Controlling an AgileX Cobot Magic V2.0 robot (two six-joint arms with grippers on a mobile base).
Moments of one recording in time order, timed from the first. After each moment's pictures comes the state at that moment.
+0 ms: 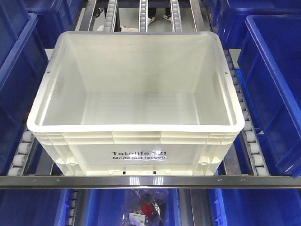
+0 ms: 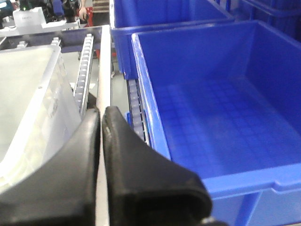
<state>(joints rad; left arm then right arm) -0.03 0.26 -0.43 0.03 0.38 -0.13 0.06 0.24 -0.34 -0.10 0.19 0.22</state>
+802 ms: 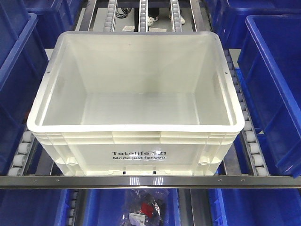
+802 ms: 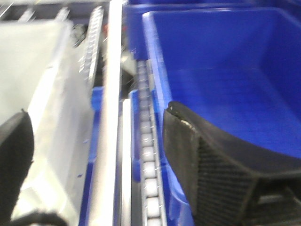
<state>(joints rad) -0.22 0.47 -0.60 0.03 0.48 -0.12 0.16 0.40 -0.44 -0.11 0.26 0.16</state>
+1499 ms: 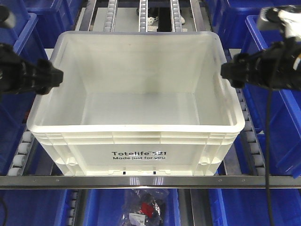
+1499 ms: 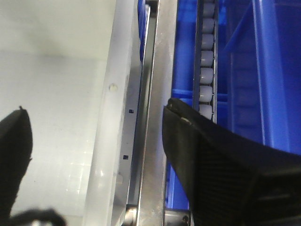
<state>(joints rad) -0.26 1.26 -1.14 0.03 0.67 -0.11 0.29 1.27 -1.09 -0.01 0.53 0.15</state>
